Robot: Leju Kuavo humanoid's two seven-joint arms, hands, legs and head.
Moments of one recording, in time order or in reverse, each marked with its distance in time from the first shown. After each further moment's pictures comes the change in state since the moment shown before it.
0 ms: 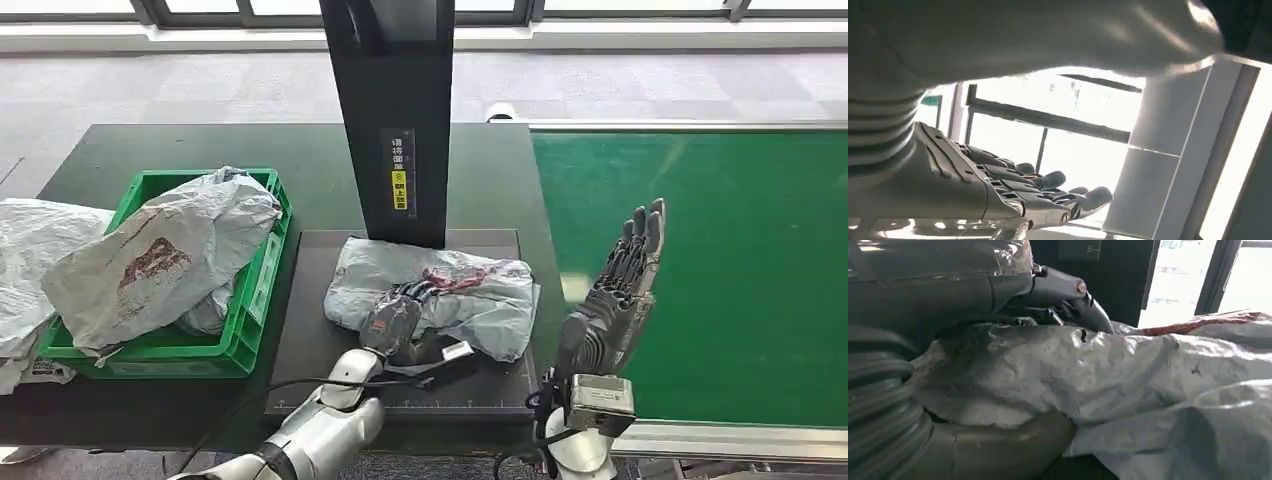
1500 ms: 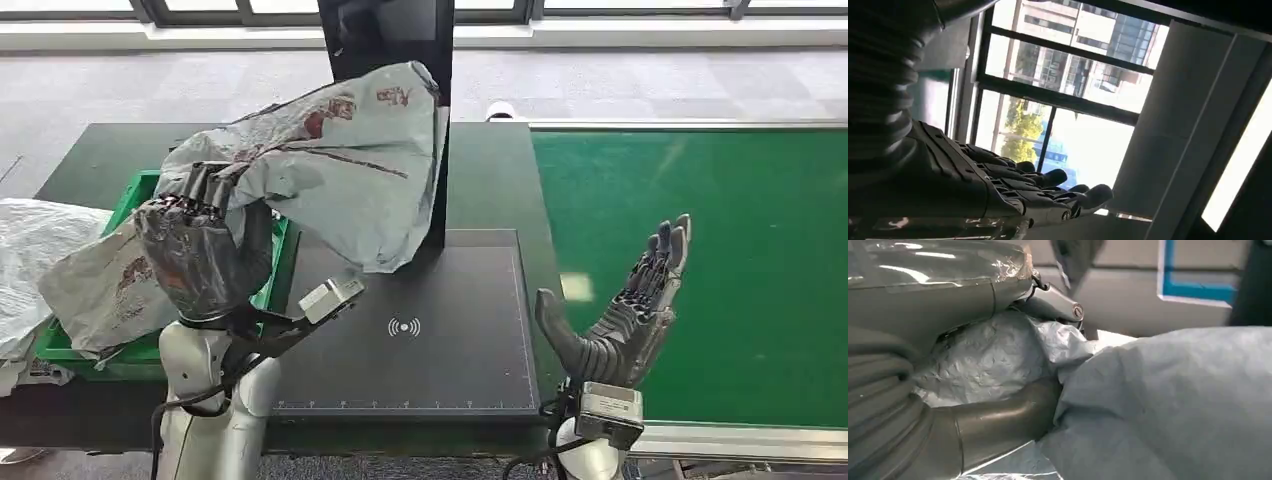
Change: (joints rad) left arm 0.299 0.056 0.251 -1.366 -0.322 0.114 -0.092; right arm 0.048 0.011 -0.061 -0.034 0.052 -0.053 0.001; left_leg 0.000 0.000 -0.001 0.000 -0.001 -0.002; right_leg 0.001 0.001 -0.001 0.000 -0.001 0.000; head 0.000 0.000
